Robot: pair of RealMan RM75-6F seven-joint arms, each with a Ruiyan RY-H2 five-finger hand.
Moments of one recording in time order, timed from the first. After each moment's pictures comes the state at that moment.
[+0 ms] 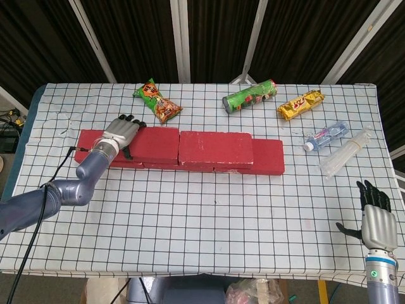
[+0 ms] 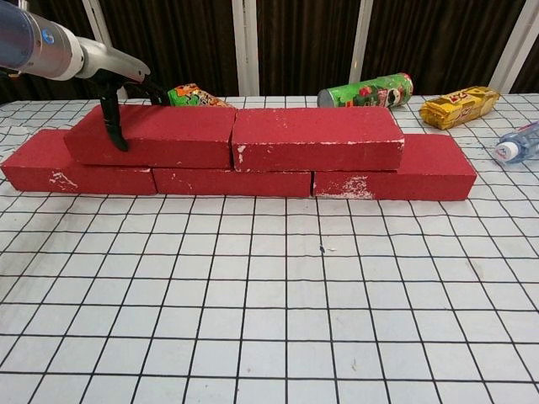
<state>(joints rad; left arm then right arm) -1.35 -1.33 0.15 -1.24 0.39 0.52 0.37 0.10 -1.20 0.15 -1.74 -1.15 1.40 -0.20</state>
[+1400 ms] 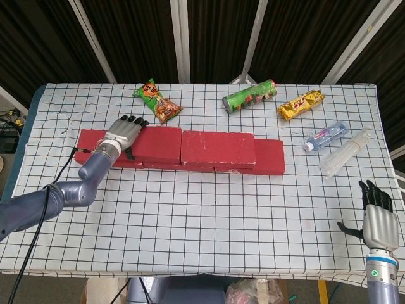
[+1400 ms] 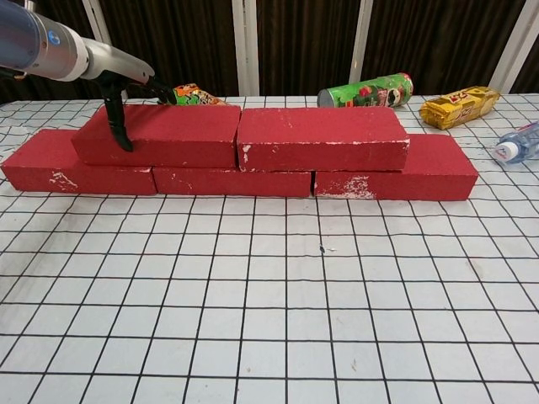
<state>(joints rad) -1.36 -1.33 0.14 -1.26 0.34 0.53 0.43 0.10 -1.21 0.16 -1.74 -1.14 1.41 -0.20</state>
